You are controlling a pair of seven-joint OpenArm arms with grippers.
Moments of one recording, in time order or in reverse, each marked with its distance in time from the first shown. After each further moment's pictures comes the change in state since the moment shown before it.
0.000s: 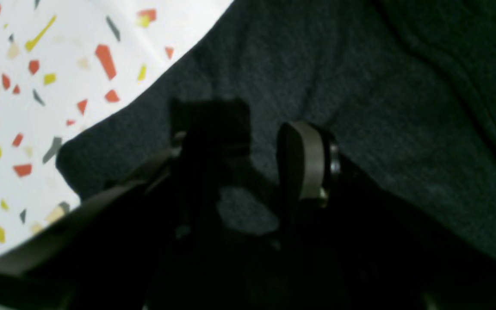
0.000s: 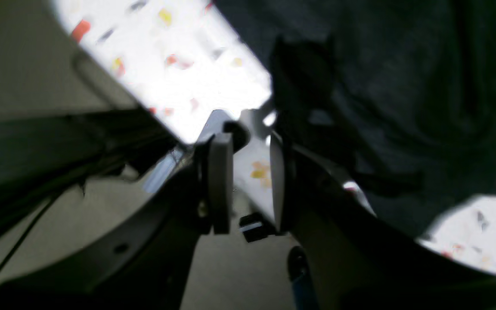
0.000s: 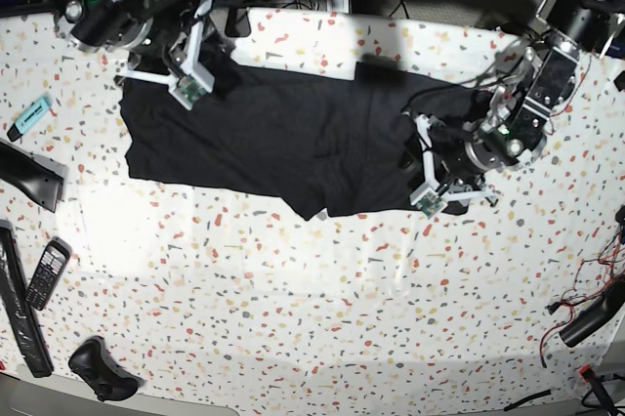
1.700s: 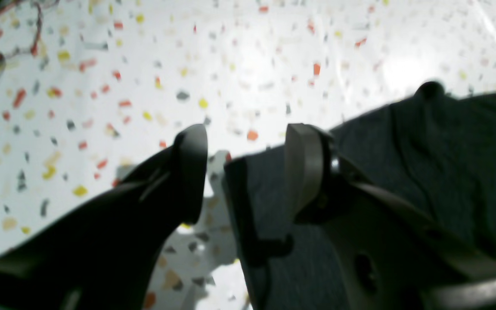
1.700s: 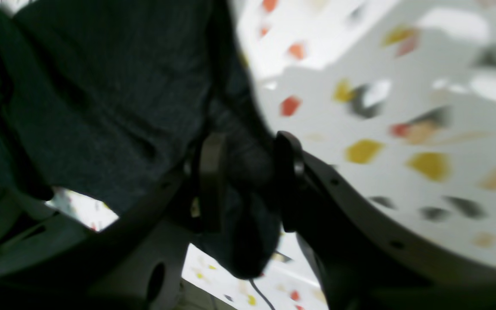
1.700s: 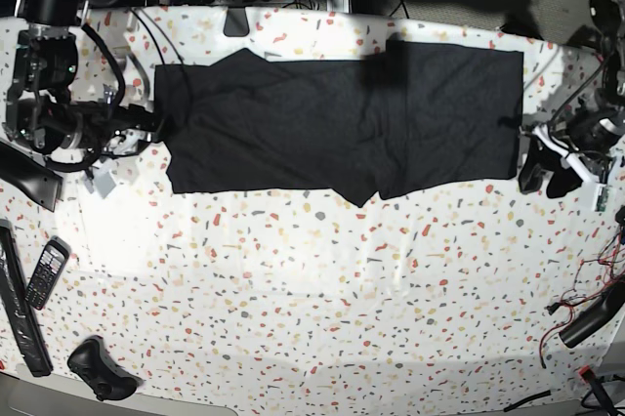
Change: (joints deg) left arm 21.0 2.7 -49.1 21.7 -20.3 -6.0 3.3; right arm 28.5 -5.8 21.7 -47.2 24.7 2.6 -13.2
